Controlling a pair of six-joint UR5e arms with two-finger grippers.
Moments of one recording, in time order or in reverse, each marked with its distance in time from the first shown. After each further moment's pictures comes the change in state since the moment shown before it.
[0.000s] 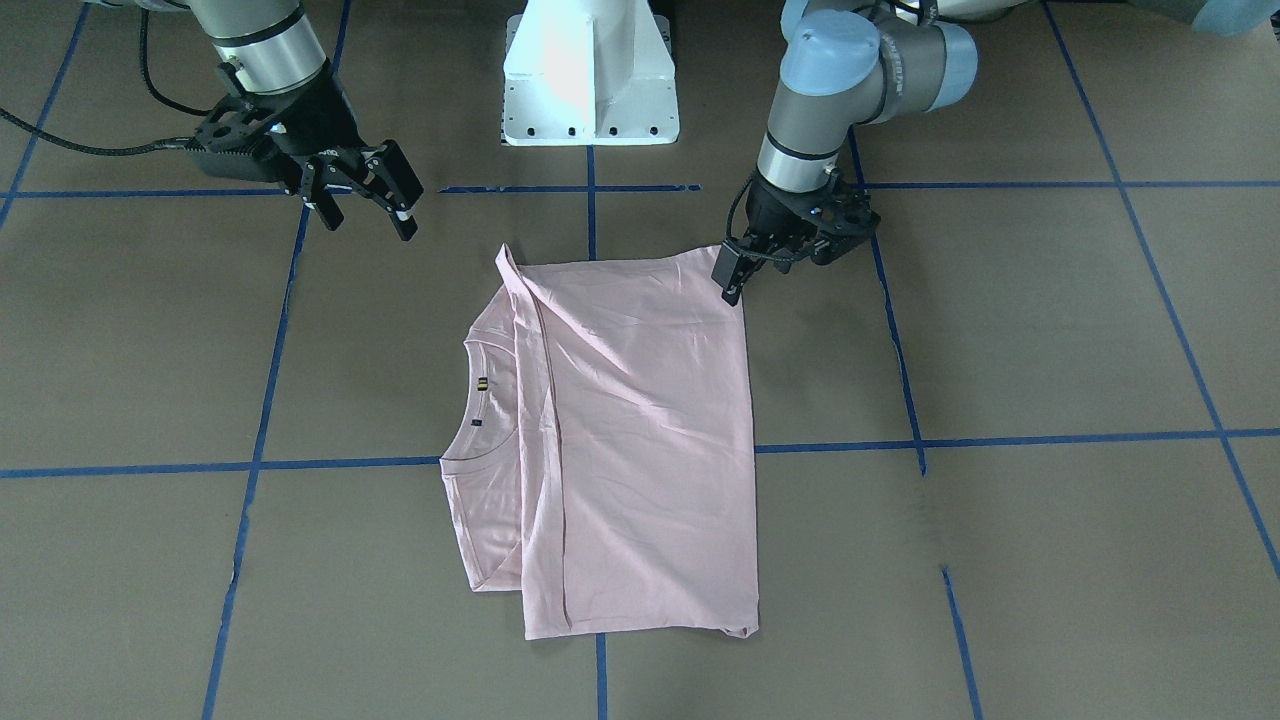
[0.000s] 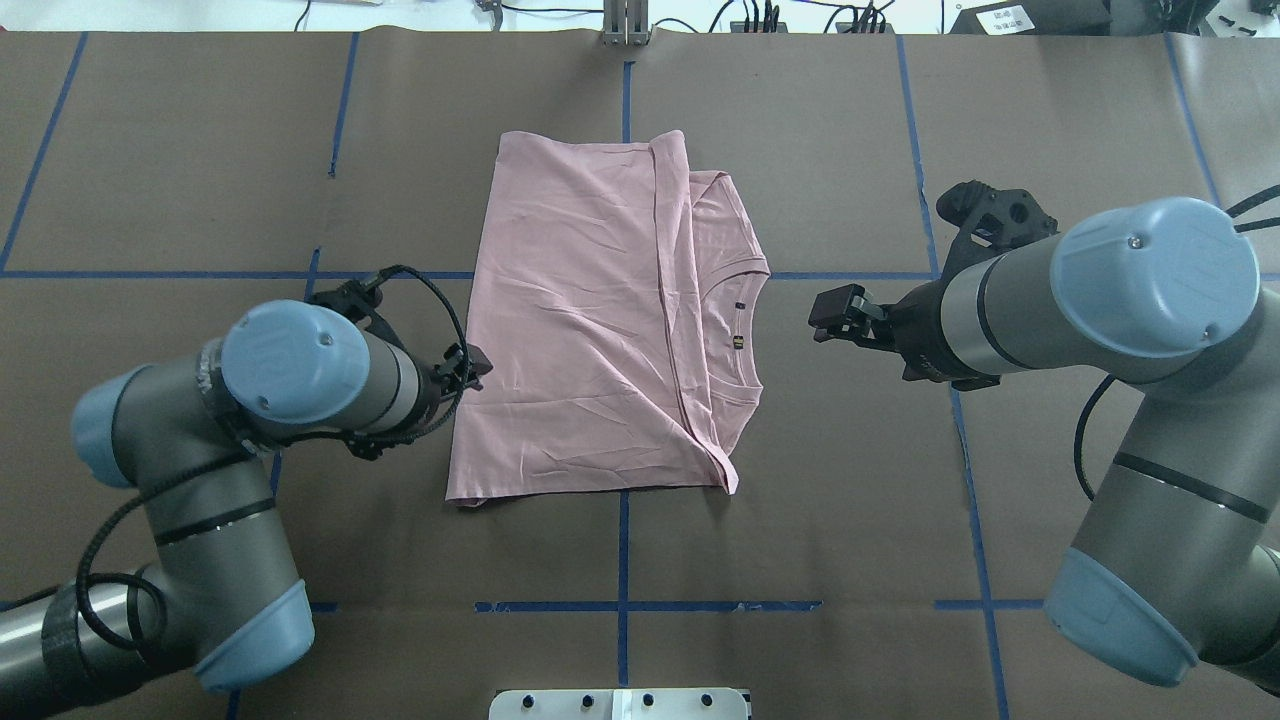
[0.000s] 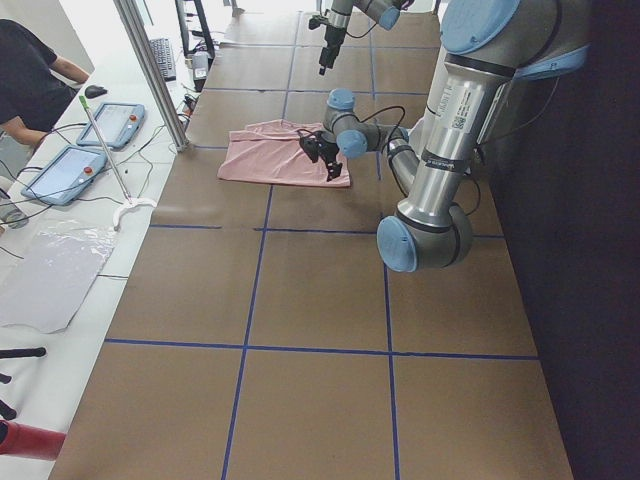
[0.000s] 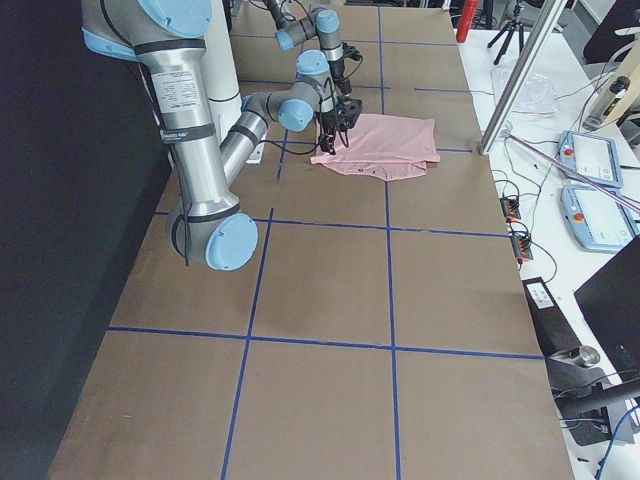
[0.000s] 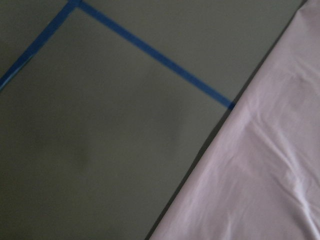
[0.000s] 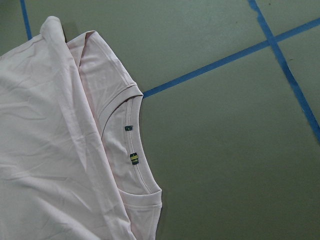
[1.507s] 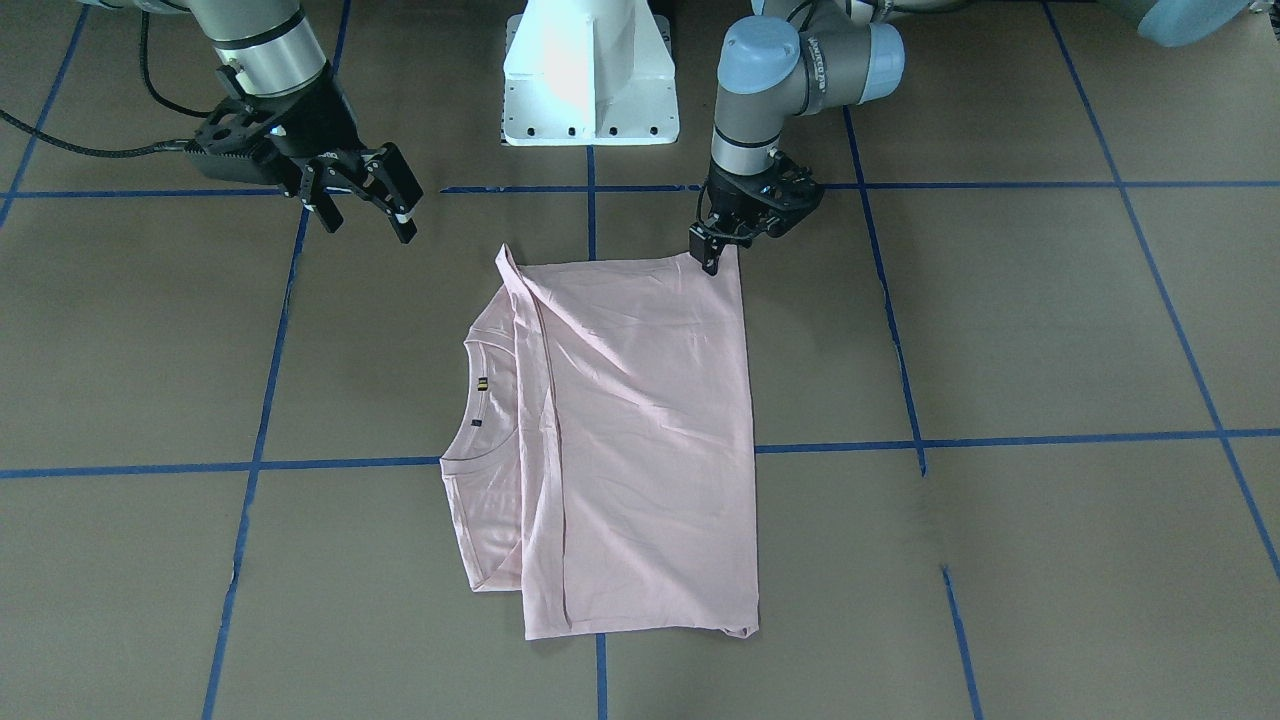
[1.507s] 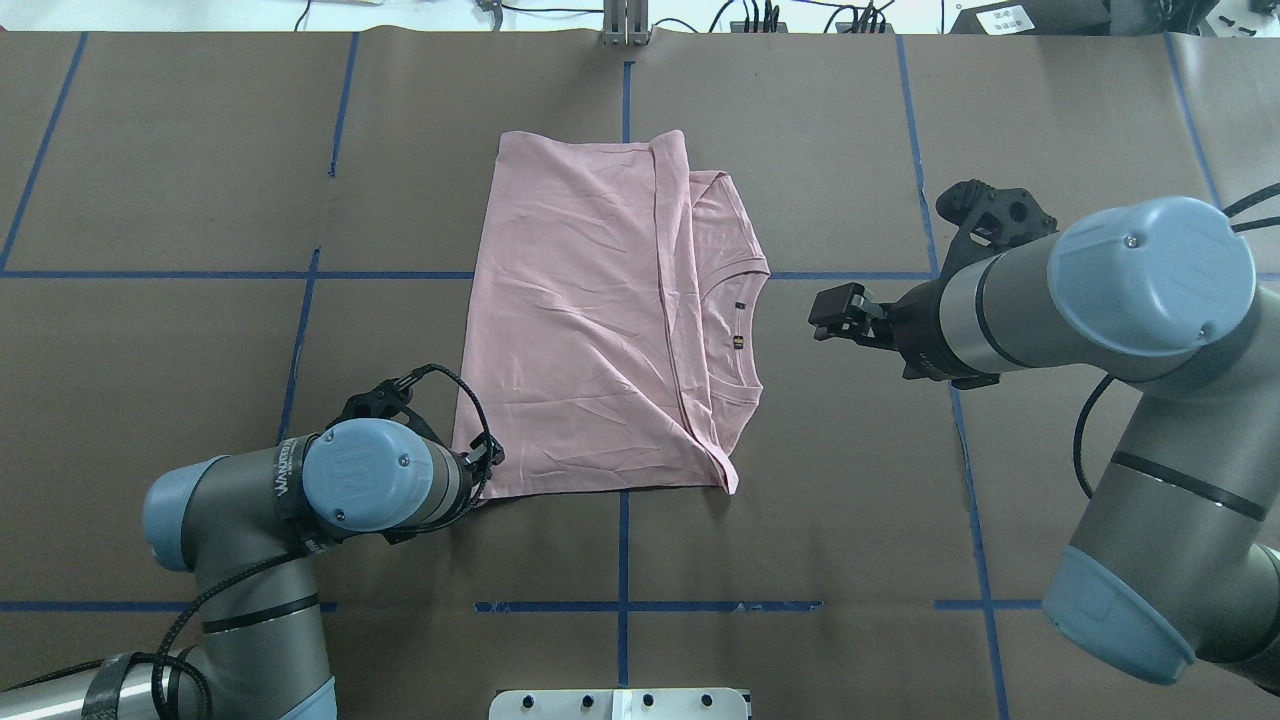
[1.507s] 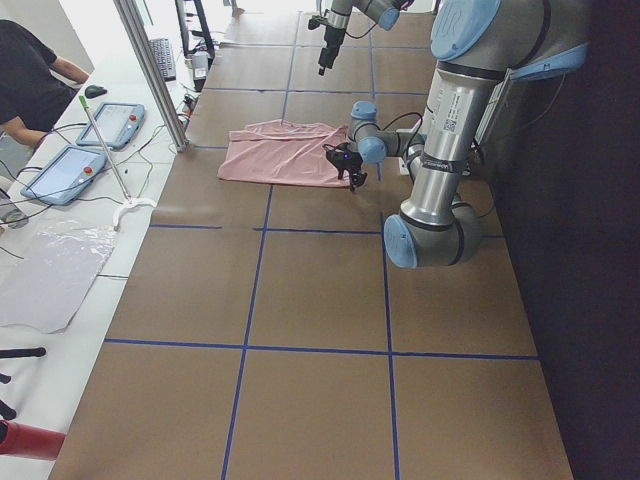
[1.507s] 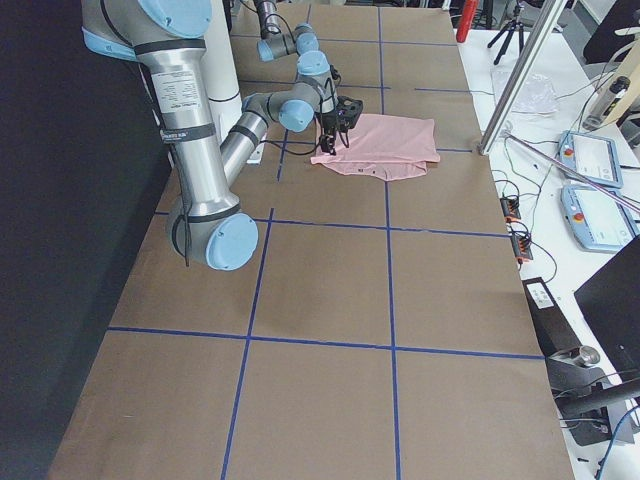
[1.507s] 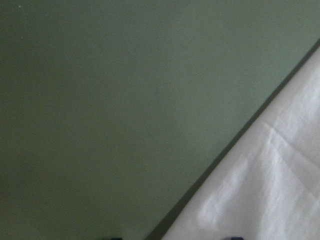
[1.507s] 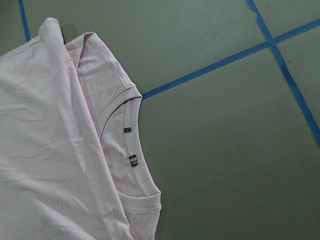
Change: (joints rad) left arm 0.128 0.000 0.043 0.023 0.073 -0.133; right arm 0.001 0.001 -0.005 0.000 -0.003 0.000
